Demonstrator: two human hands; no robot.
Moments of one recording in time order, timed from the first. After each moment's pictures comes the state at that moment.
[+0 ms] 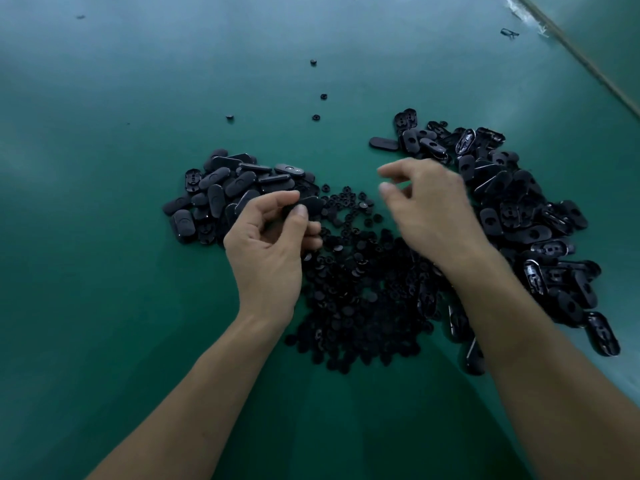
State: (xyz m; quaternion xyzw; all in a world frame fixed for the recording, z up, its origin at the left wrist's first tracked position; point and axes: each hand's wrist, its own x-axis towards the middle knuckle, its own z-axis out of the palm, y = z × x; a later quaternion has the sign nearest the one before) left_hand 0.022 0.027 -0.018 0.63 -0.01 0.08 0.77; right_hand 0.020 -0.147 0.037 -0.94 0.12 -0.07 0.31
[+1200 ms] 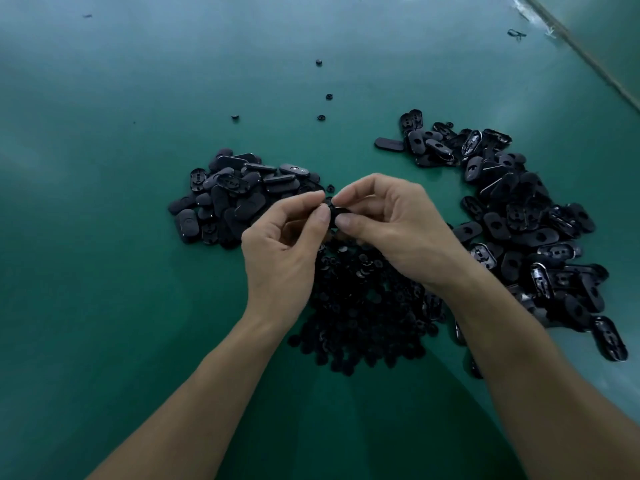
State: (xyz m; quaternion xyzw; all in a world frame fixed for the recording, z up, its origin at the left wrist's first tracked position) left_hand 0.021 0.027 -0.018 0.66 -0.06 0.06 0.75; right_hand 0.009 -0.126 0.029 -0.76 -0.01 0.04 0.64
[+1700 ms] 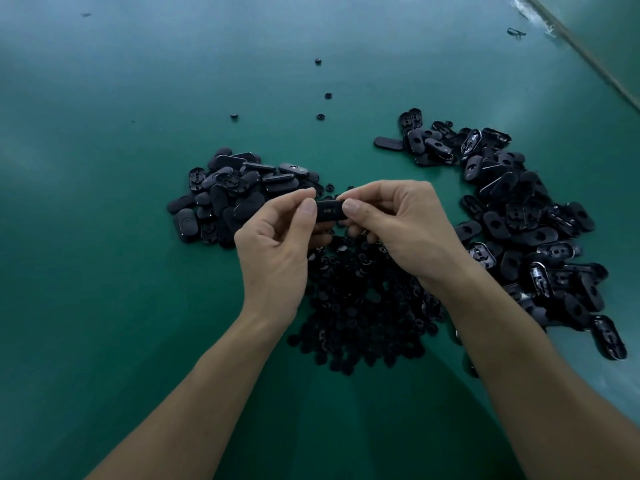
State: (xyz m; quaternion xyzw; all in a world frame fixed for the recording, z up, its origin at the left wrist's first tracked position) left_hand 0.022 0.028 -0.017 0.63 -0.04 0.04 0.78; right_hand 0.011 -0.127 0.024 -0.78 0.04 -0.02 0.62
